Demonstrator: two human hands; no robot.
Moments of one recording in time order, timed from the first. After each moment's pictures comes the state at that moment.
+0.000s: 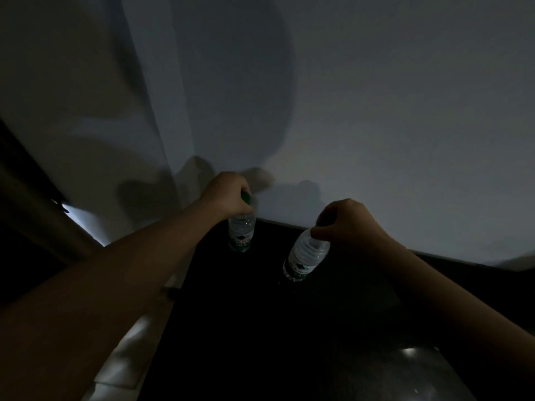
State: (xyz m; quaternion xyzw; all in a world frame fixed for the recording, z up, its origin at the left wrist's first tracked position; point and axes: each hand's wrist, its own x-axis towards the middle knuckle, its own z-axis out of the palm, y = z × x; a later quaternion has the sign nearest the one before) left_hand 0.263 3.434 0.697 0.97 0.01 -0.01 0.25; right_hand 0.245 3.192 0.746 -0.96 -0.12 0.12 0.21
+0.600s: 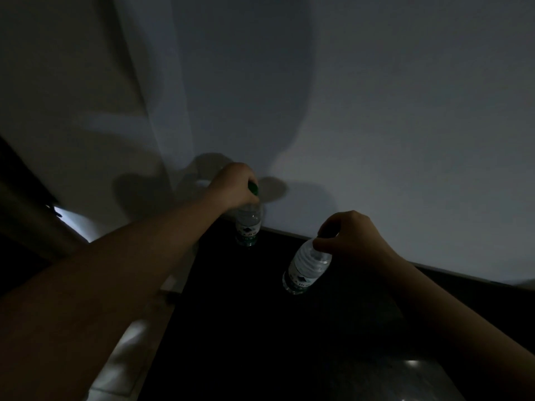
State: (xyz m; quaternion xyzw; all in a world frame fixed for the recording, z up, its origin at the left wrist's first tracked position) left_hand 0.318 3.446 0.688 0.96 0.00 0.00 0.27; right_hand 0.275 3.201 0.720 -0.96 -0.12 0.12 0.24
